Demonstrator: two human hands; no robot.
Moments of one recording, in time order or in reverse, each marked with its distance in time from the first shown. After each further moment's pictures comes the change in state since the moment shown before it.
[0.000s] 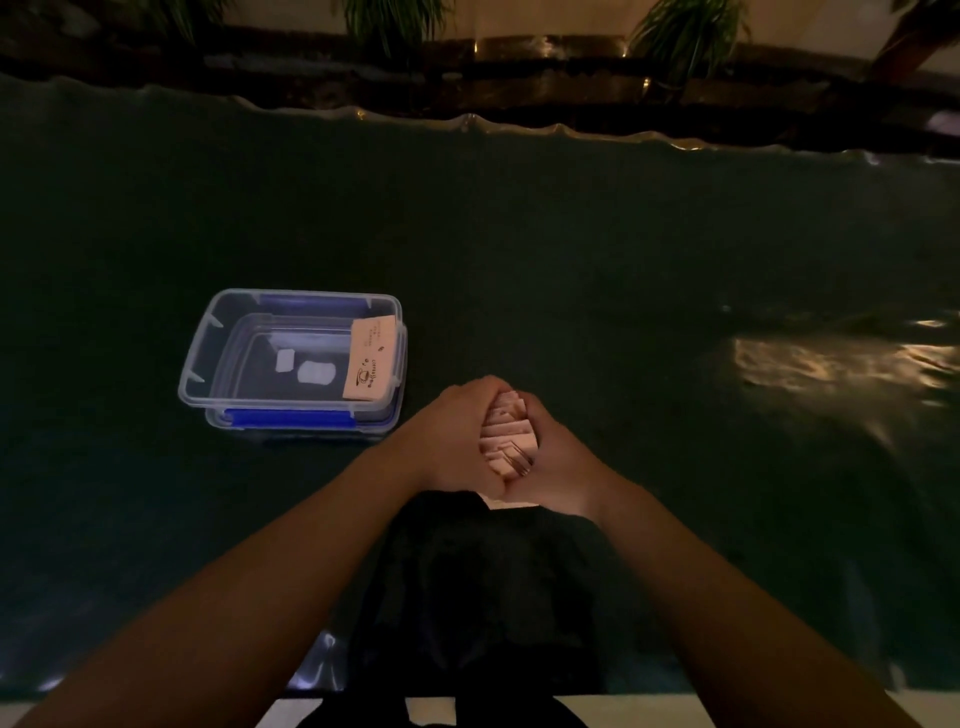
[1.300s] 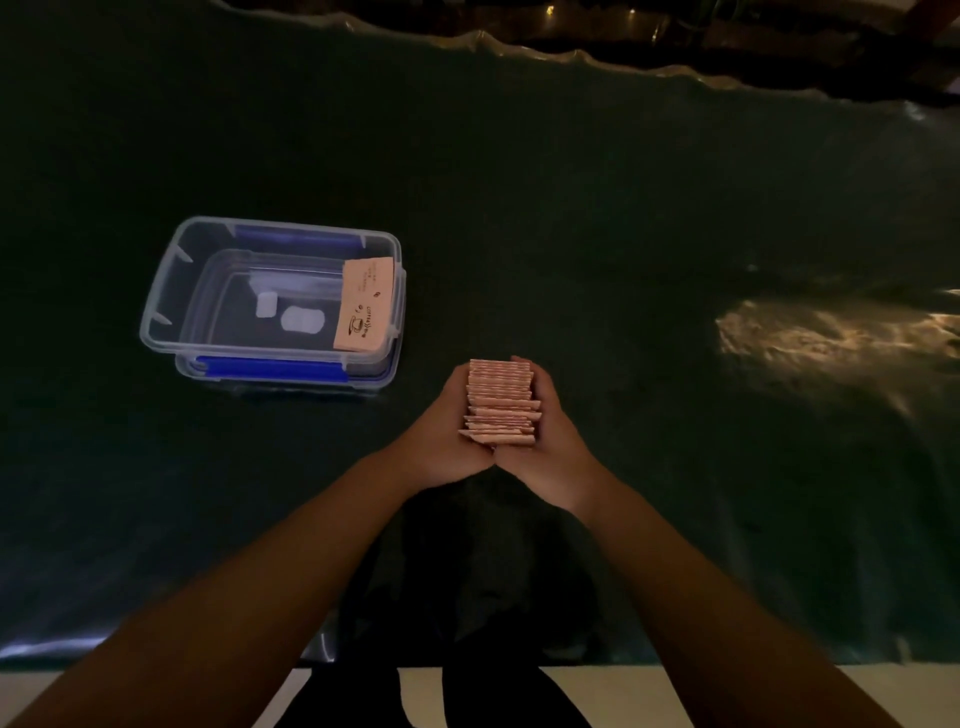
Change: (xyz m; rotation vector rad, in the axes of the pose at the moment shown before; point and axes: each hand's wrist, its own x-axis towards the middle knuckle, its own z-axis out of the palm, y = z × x) left_hand 0.013 -0.064 0.064 -0.435 0.126 -0.028; right_hand 0.005 0.026 0.039 0.080 0.153 0.062
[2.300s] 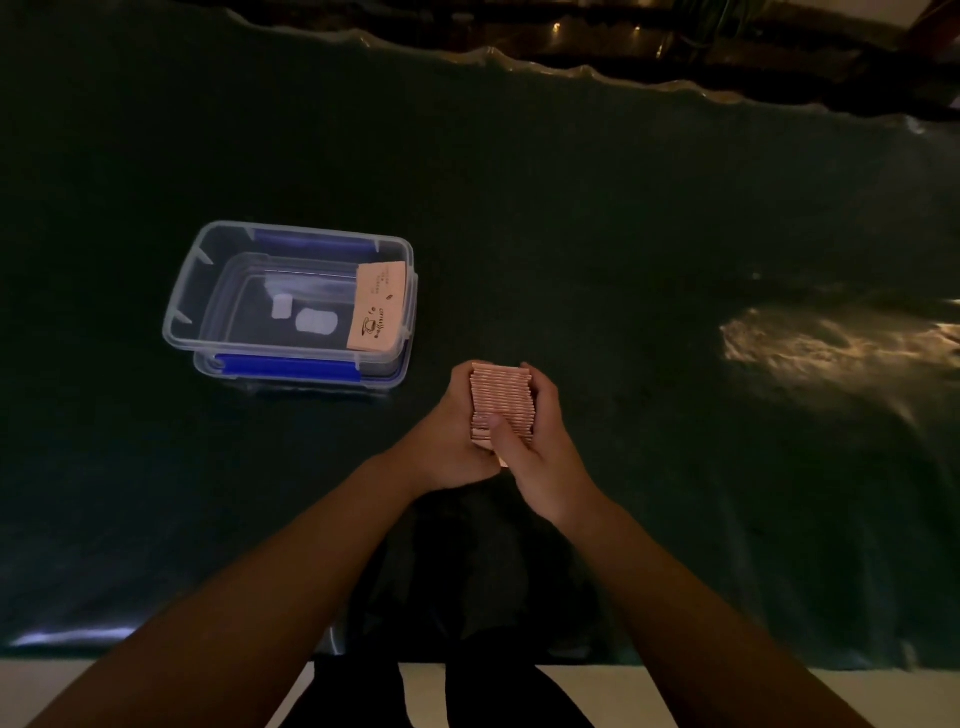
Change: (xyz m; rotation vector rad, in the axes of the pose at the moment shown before) left_hand -0.009 -0.007 -0.005 0.204 0.013 0.163; right_hand -0.014 -0.004 0.023 -0.072 0.150 -0.079
